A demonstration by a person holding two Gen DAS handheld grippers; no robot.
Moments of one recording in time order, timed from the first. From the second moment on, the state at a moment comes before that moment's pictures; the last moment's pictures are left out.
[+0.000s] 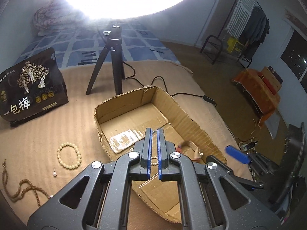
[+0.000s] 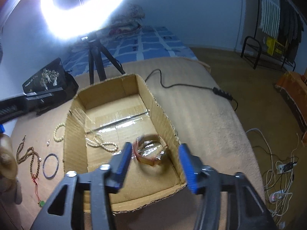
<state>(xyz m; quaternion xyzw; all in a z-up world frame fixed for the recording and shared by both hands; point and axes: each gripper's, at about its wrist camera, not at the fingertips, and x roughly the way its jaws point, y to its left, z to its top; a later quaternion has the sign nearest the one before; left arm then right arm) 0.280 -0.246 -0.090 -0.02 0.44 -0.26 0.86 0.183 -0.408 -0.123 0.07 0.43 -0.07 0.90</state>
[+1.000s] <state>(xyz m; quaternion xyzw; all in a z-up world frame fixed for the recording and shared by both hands) 0.220 -0.127 -0.029 -0.02 0.37 -0.20 0.91 0.136 -0.341 -0.058 0.04 0.36 -0.03 0.93</state>
